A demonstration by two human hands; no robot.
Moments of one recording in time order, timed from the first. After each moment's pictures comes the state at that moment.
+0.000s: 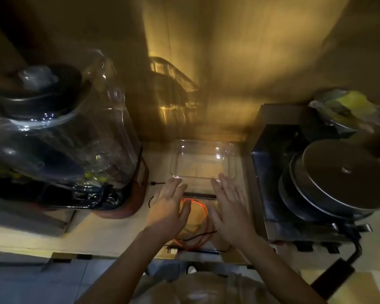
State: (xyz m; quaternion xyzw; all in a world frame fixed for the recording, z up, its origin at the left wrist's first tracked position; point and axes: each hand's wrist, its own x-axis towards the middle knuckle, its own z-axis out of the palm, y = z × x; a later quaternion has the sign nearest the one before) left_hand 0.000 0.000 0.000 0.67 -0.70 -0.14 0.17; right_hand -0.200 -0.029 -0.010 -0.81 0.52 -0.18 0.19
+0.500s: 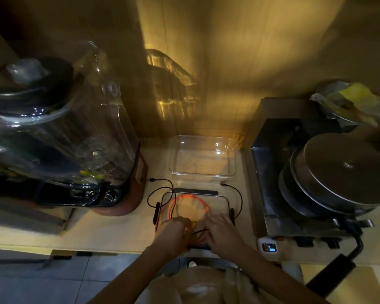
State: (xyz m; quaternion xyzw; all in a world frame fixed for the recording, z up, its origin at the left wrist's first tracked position) left_hand -0.012 0.030 -0.063 0.65 -0.69 -0.31 0.03; right_hand -0.204 -0.005 -0.089 -0.86 0.44 0.02 0.25
